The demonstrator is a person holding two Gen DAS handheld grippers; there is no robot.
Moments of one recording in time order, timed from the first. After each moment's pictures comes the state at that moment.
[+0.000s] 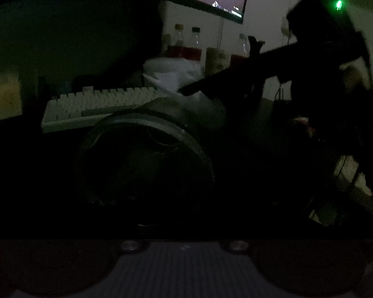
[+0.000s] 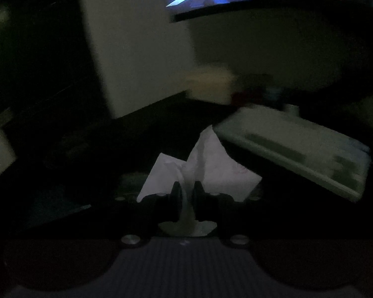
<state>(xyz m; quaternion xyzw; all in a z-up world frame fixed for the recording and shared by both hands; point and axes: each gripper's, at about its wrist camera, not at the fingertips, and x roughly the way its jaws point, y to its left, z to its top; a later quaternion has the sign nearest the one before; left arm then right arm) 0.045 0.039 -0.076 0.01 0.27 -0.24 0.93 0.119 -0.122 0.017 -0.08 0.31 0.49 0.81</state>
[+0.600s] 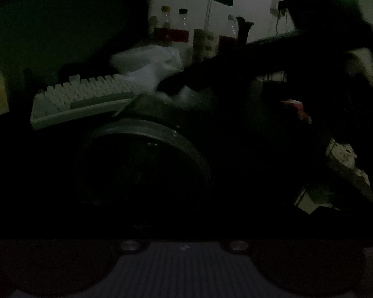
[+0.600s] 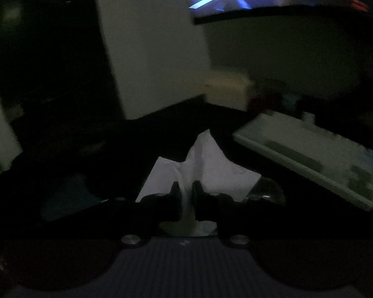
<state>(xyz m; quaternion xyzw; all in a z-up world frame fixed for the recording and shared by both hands) 0.057 0.046 -0.068 0.03 0.31 -0.28 0.91 0.111 -0.113 0.012 -0.09 0.28 0.50 0.81</state>
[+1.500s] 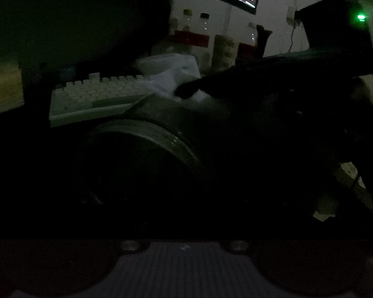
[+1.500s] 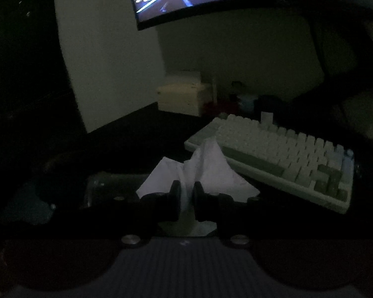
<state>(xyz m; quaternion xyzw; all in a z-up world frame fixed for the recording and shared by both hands) 0.077 0.072 -0.070 0.01 0.31 -0.25 0.92 0.151 -0.117 0.001 -0.06 0.29 0.42 0.86</state>
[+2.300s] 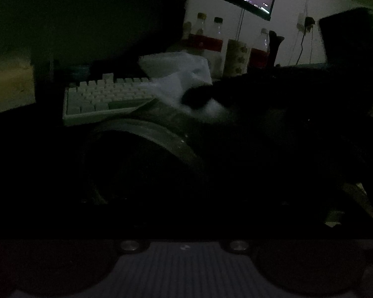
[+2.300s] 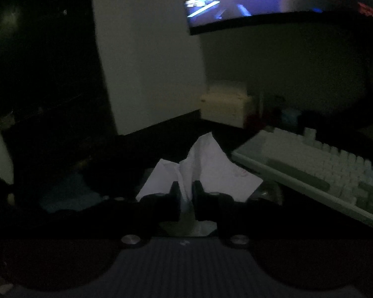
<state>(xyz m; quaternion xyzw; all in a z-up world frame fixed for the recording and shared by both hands) 0.088 0.084 -0.069 -0.01 0.31 -0.24 0.92 0.120 -0.098 -0.003 -0.07 0.25 0.48 0.84</state>
